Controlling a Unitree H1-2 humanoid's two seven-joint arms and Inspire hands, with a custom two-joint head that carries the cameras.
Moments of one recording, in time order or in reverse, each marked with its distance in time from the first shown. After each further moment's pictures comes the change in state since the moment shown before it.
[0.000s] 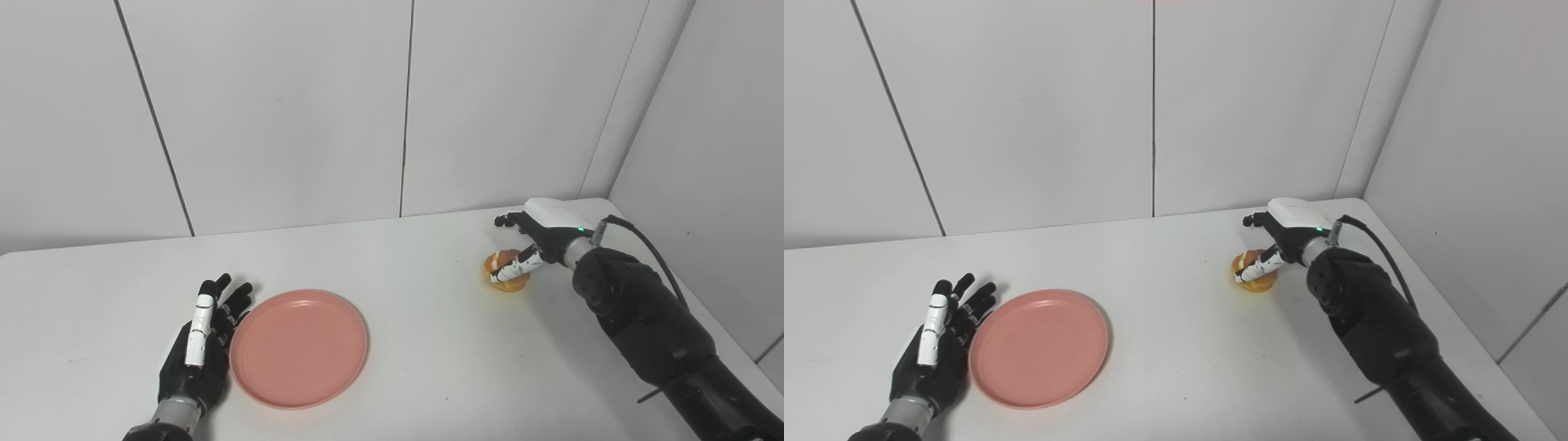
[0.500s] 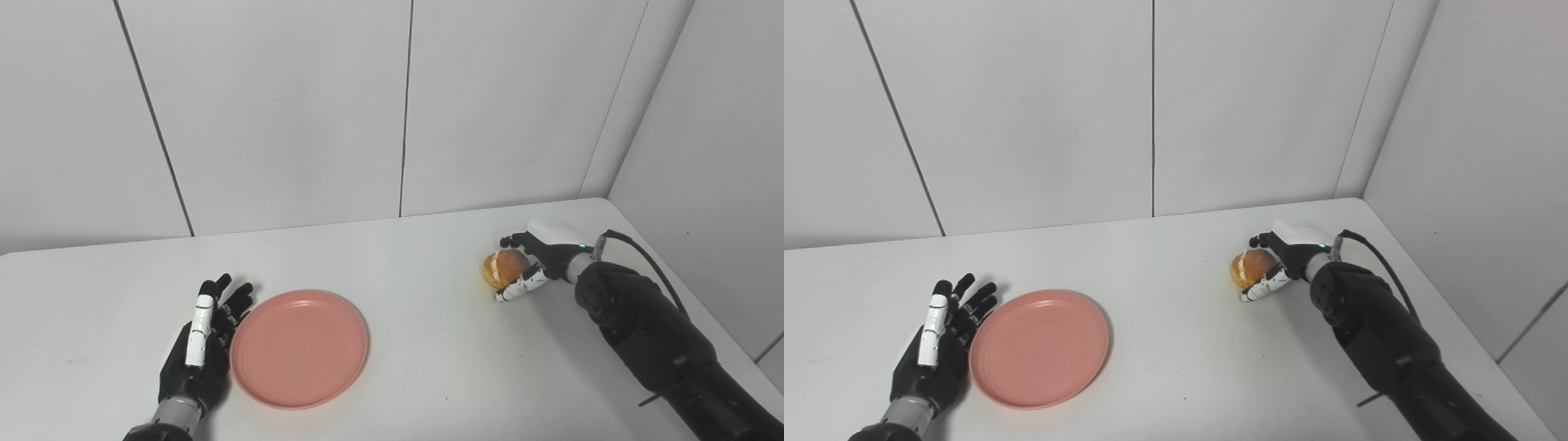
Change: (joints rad) left arm 0.000 0.000 0.000 0.004 0.000 -0.003 -0.008; right arm 0.015 -0.013 0.032 0.070 0.023 0.000 0.007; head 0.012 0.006
